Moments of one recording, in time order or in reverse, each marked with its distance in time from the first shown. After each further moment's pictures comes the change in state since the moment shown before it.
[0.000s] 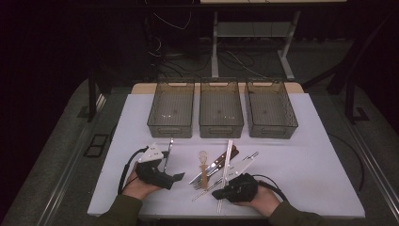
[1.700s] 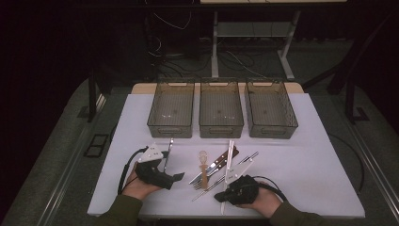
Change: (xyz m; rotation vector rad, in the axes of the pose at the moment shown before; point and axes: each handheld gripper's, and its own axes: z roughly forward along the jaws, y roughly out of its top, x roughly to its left) left arm 0.000 0.000 0.000 0.002 0.002 -0.003; right arm -0.001 -0.005 0.000 0.061 -0.018 -0.053
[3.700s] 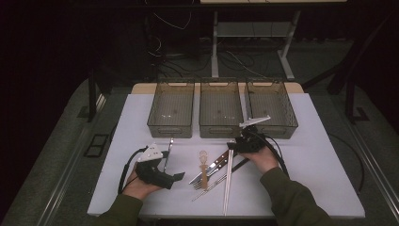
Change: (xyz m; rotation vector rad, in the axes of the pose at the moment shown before) left arm 0.000 0.001 0.000 -0.009 -0.007 -0.014; right arm -0.117 0.028 -0.036 -0.131 -0.442 0.477
